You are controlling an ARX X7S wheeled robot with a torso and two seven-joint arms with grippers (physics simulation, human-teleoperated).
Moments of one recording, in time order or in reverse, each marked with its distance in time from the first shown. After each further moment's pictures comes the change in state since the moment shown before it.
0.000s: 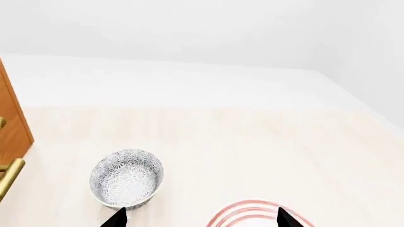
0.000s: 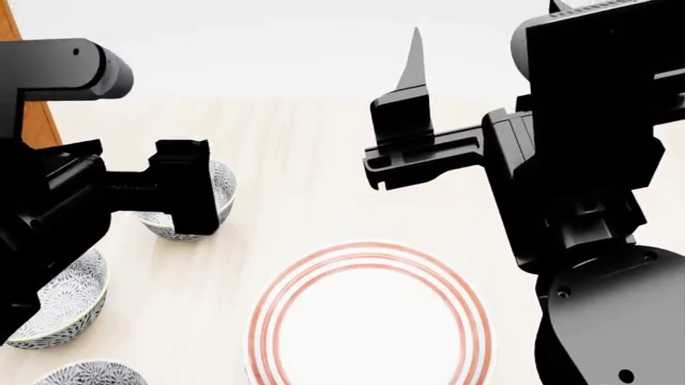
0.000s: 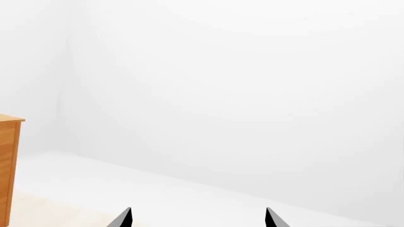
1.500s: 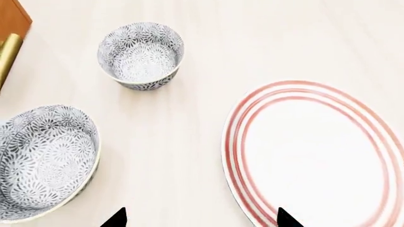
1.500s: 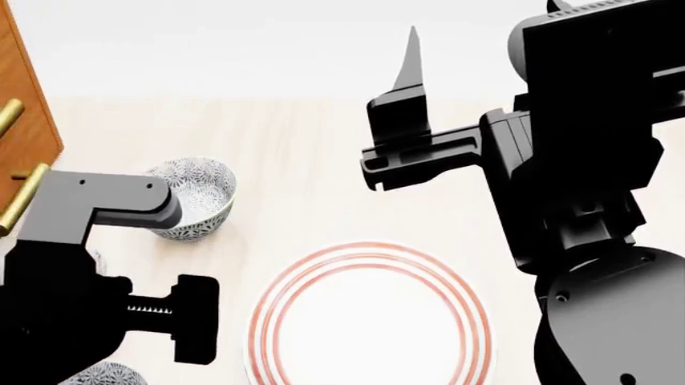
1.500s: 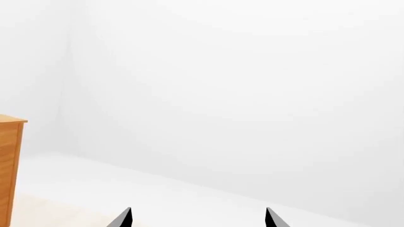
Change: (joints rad) left arm 0.132 -0.184 0.308 -0.171 -0.425 0.172 -0.346; right arm 0.003 0.017 -0.012 -0.001 0.034 -0.017 0.025
